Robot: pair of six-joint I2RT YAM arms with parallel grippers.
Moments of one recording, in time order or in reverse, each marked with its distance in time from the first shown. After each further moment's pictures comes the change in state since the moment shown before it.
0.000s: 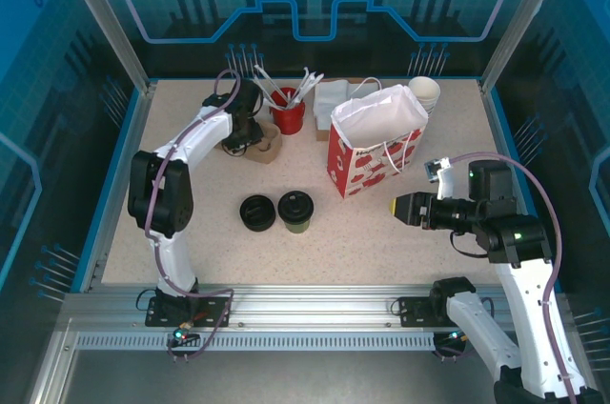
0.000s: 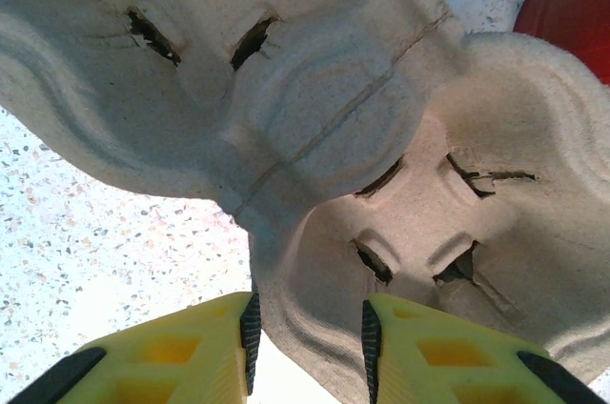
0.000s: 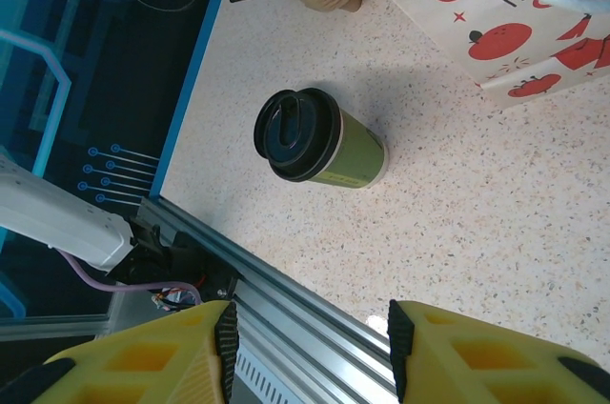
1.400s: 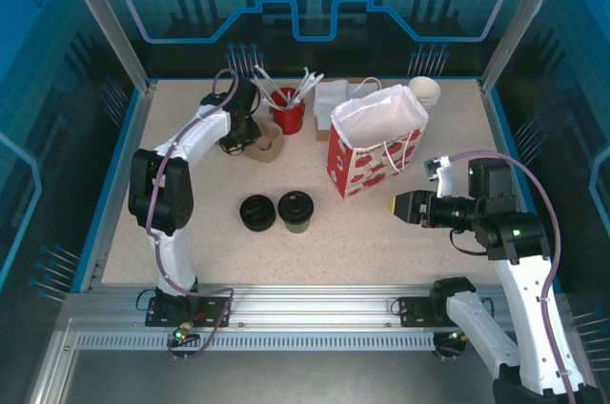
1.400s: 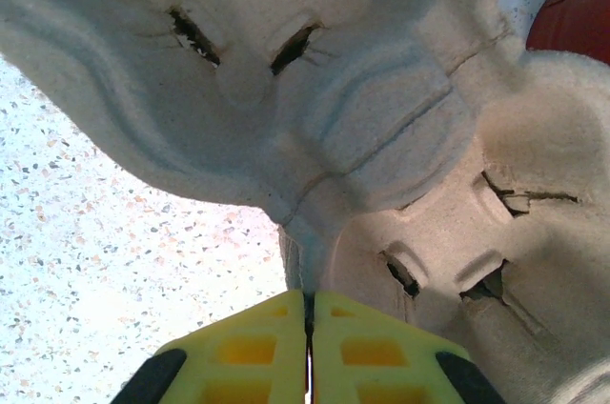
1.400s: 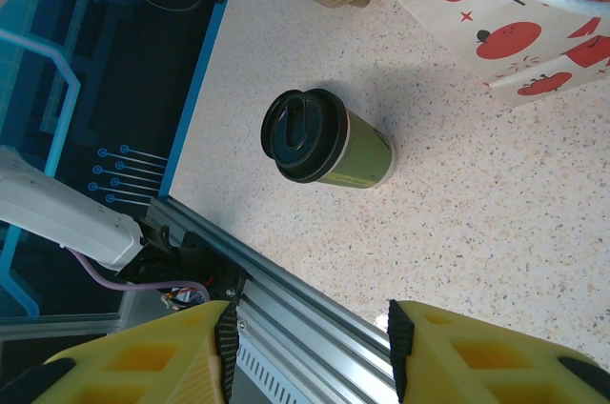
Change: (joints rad) left arm 0.019 0.015 0.012 0.000 0.005 0.029; right arm -0.011 0.014 0.000 0.006 -0.025 0.004
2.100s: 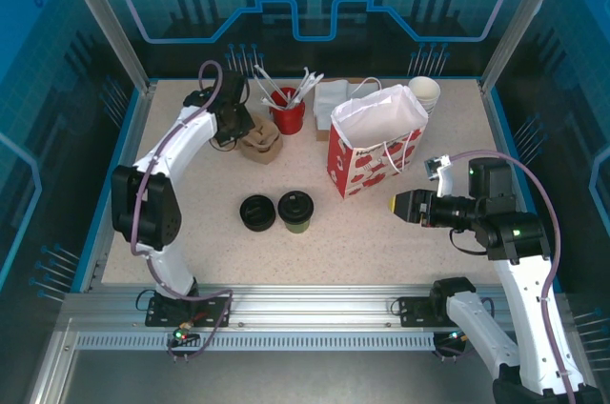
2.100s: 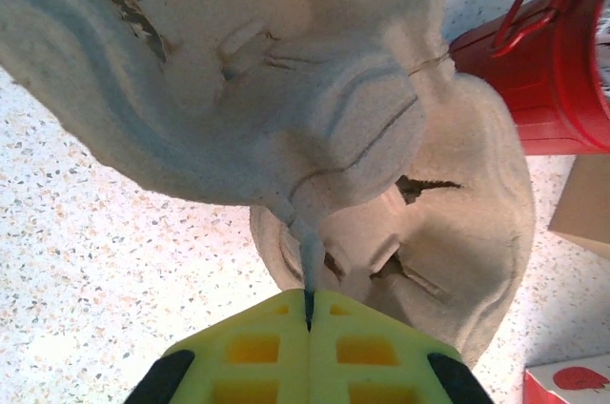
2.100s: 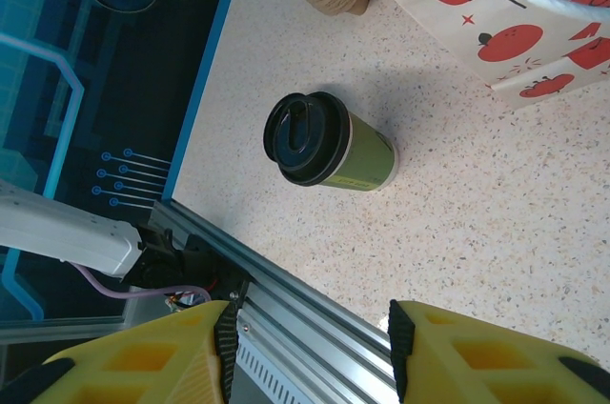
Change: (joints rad) left arm 0.021 -0.158 -0.034 0.020 0.045 -0.003; right arm 0.000 0.000 0.001 0.008 -0.004 0.015
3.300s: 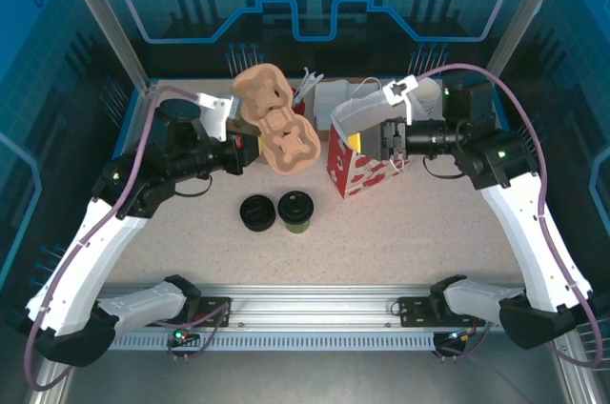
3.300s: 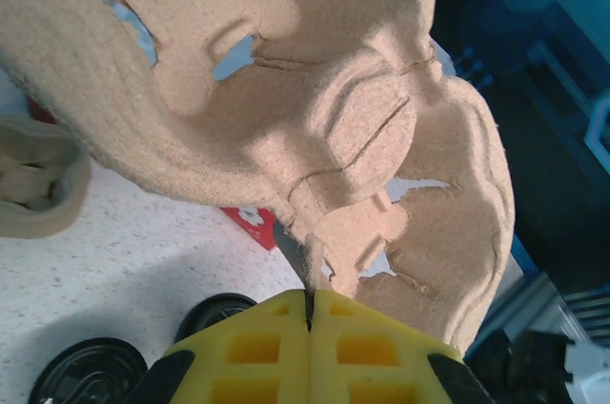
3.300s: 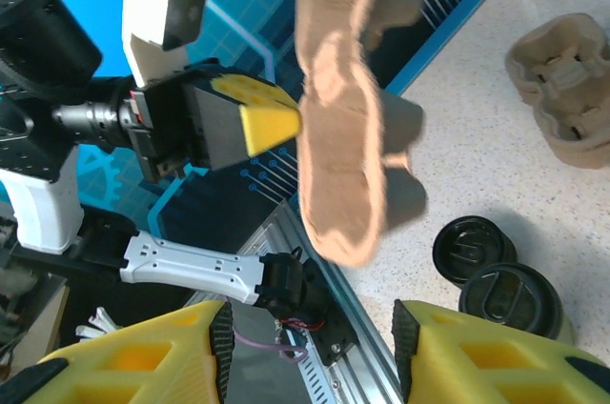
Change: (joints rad) left arm -0.303 -0.721 -0.121 -0.011 0.335 0.324; right arm 0.270 0.477 0.570 0.217 -0.154 0.014
